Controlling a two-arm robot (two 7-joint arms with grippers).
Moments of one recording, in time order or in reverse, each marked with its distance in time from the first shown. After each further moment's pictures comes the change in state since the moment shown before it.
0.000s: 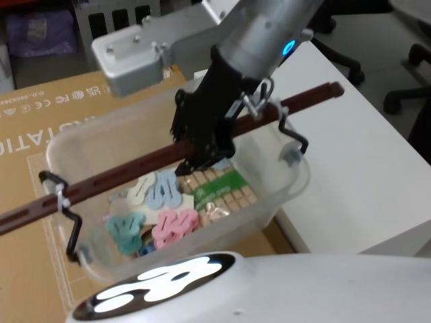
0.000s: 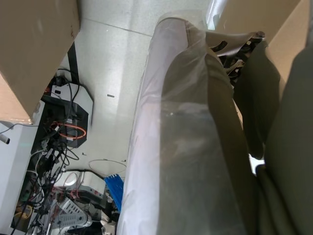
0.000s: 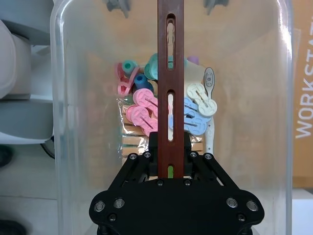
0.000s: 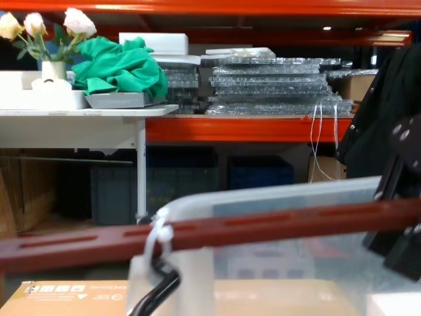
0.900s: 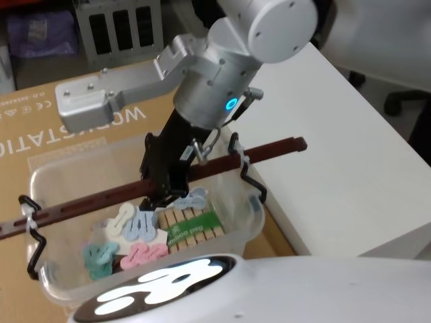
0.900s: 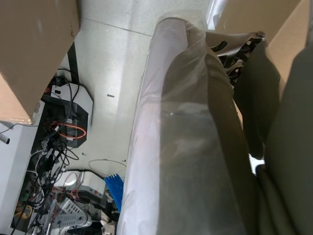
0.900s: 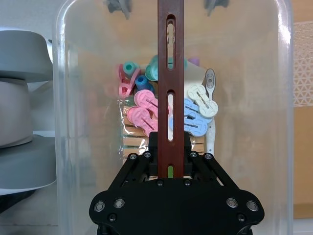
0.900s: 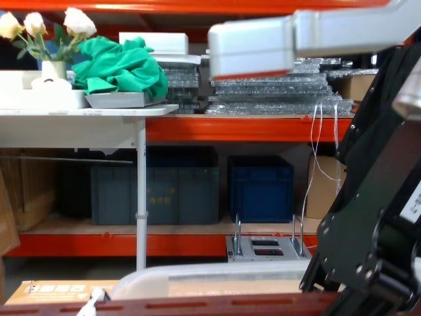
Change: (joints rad) left arm 0.000 0.000 0.000 0.000 0.000 0.000 0.000; right arm -0.063 -0.133 -0.109 0.110 -0.121 0.157 -0.124
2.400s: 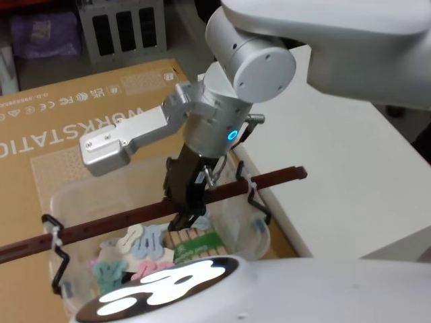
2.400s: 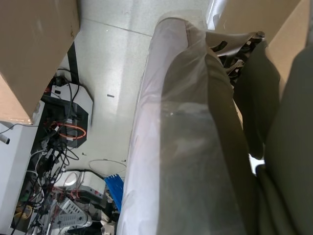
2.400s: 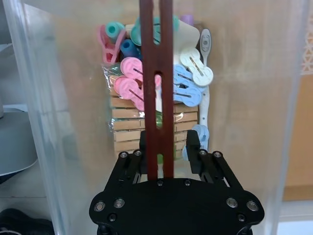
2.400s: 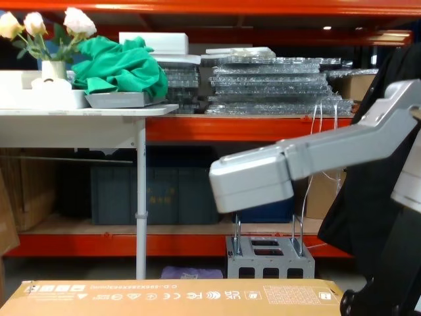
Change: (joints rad) left arm 0.000 0.000 0.000 0.000 0.000 0.000 0.000; right arm 0.035 -0.023 -0.165 0.063 -0.104 0.013 -0.015
